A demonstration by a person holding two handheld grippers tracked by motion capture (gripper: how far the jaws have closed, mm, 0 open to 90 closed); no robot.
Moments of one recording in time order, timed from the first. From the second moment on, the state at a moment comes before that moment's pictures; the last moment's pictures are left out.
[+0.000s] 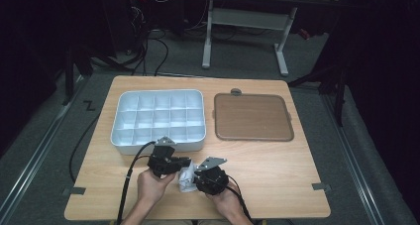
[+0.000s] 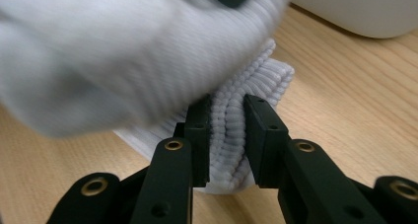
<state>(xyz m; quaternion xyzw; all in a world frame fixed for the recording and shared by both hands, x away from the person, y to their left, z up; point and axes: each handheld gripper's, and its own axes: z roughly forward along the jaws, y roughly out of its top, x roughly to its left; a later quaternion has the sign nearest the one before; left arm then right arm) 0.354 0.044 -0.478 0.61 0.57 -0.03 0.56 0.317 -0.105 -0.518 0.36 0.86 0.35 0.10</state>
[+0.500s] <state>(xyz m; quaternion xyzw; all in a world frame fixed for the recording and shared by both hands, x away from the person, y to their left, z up) 0.352 0.035 -0.489 0.63 0.55 -0.02 0.54 0.304 -0.116 -0.513 0.36 0.85 0.37 0.10</state>
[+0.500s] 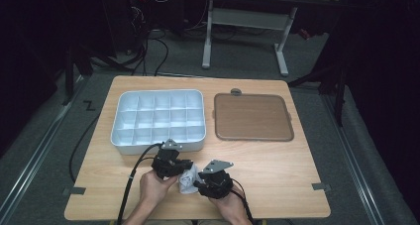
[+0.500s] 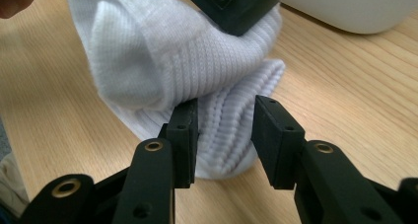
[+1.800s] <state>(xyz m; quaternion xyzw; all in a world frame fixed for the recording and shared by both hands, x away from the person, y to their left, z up) 0.365 0.021 -0.517 0.65 0.53 0.04 0.54 0.320 -0.100 -0.526 0.35 0.86 0.36 0.12</state>
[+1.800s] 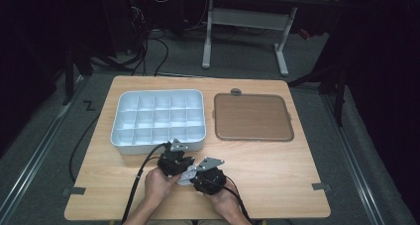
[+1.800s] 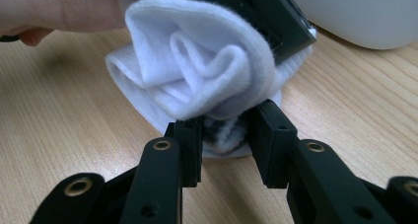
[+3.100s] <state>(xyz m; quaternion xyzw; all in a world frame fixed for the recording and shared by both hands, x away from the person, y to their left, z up) 0.348 0.048 -0.484 0.61 0.52 0.03 0.60 0.312 -0.115 -0.511 0.37 0.84 0.37 0.11</state>
